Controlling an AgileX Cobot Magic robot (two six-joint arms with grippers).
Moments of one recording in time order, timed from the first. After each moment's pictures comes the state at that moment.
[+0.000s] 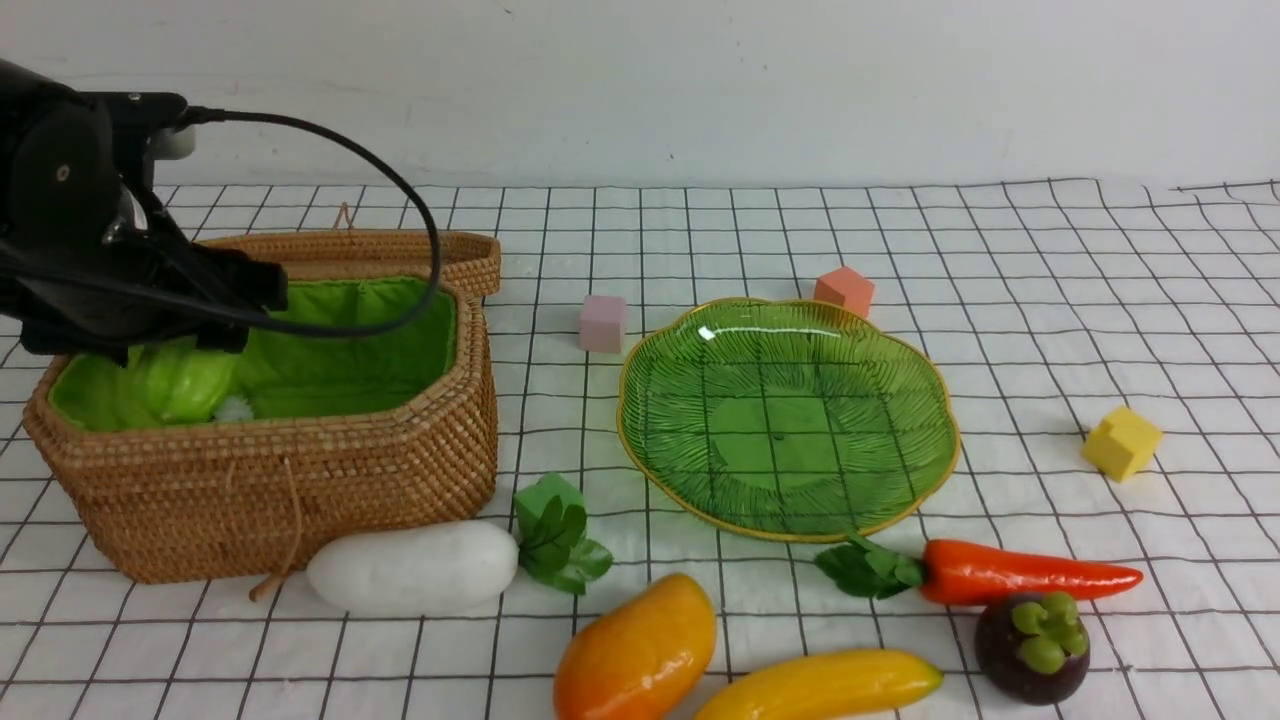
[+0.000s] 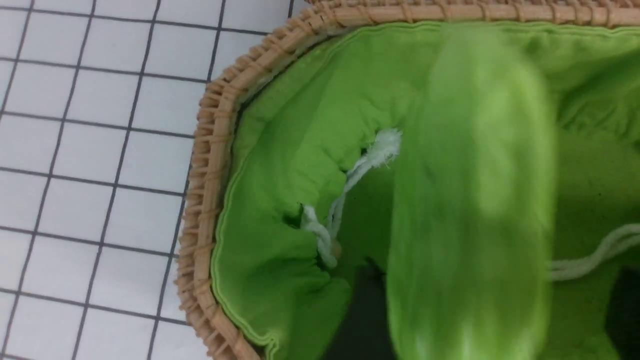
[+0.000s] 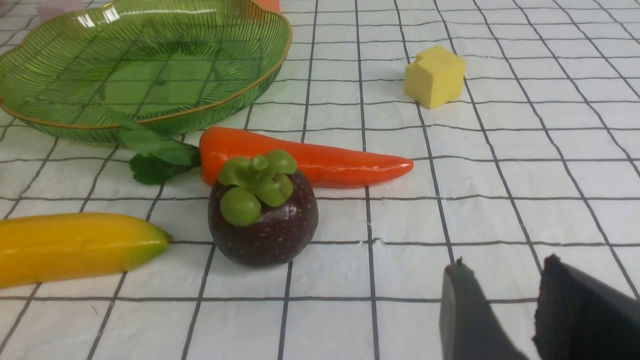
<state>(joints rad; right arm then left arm) 0.02 -0.01 0.02 0.09 0.38 -0.07 -0.14 1.57 -1.26 0.33 0.74 -0.46</state>
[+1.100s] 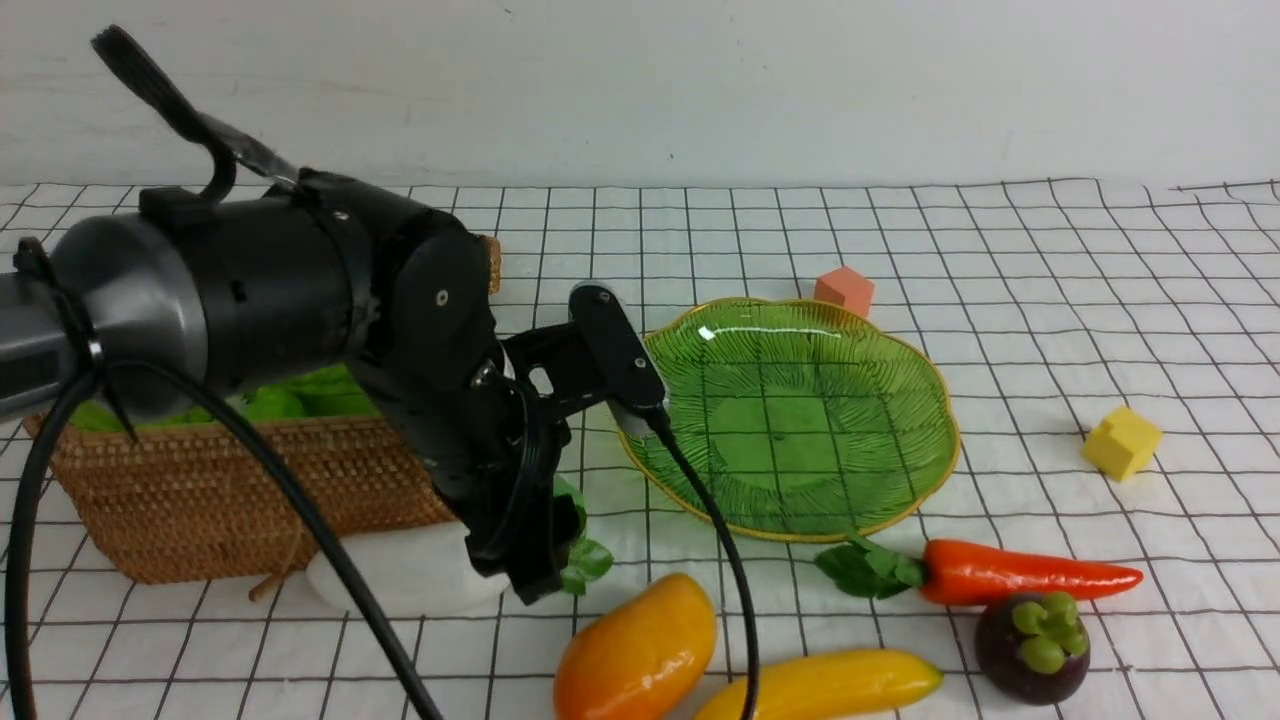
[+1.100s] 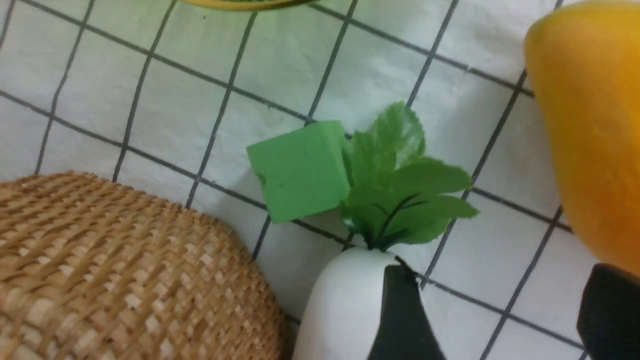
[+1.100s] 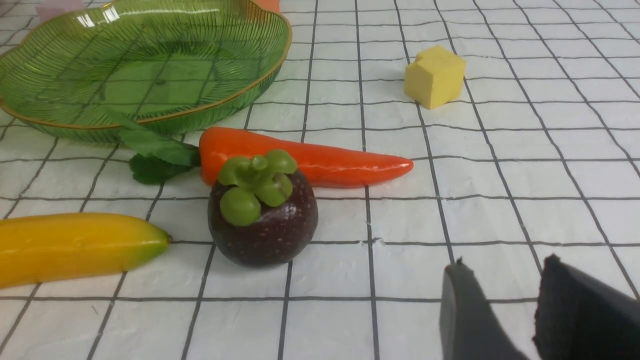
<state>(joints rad) 0.02 -0.01 0.02 0.09 0.38 -0.07 -0.56 1.71 -1.26 0.01 0.83 0.62</state>
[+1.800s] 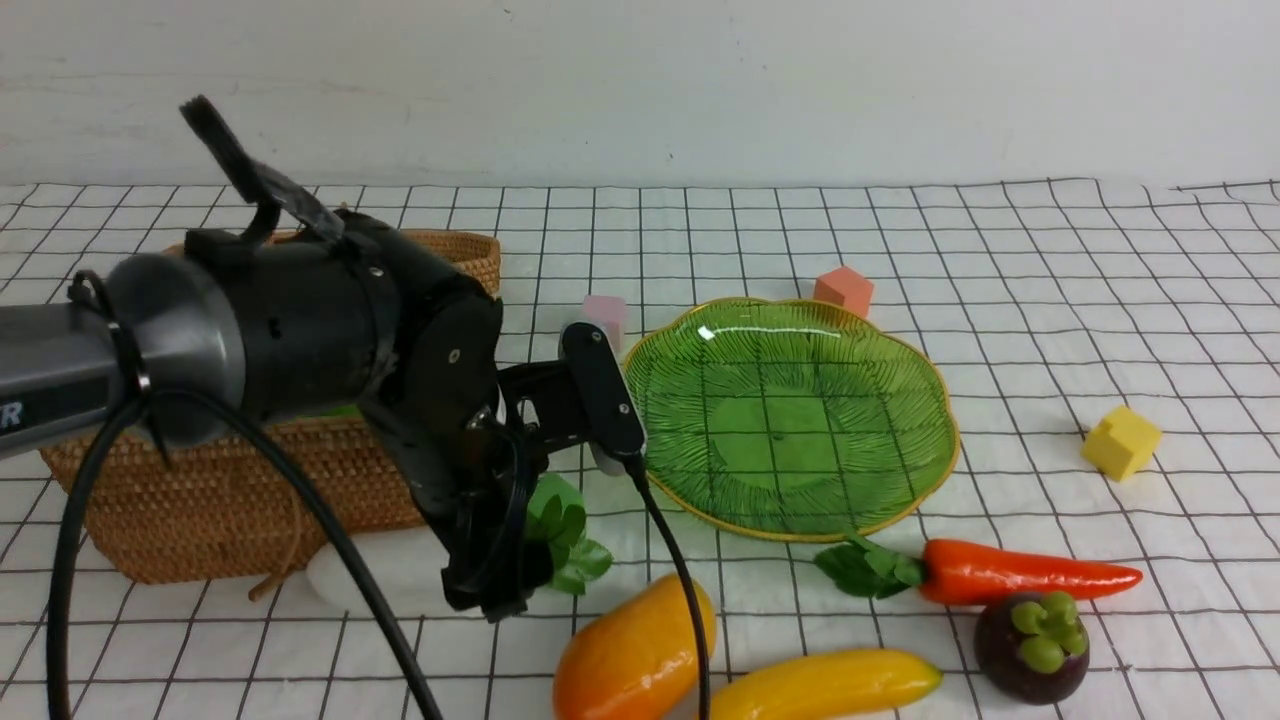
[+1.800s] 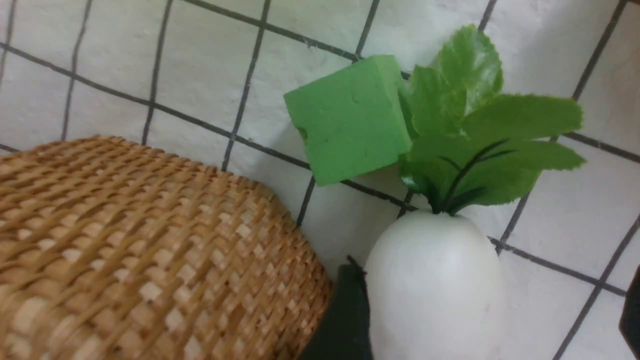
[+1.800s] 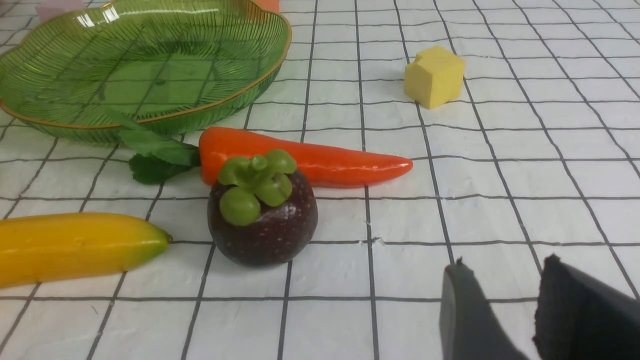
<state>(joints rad) 0.02 -0.01 0.02 0.09 0.38 -0.07 -0.56 1.76 -1.22 0.16 0.77 0.59</state>
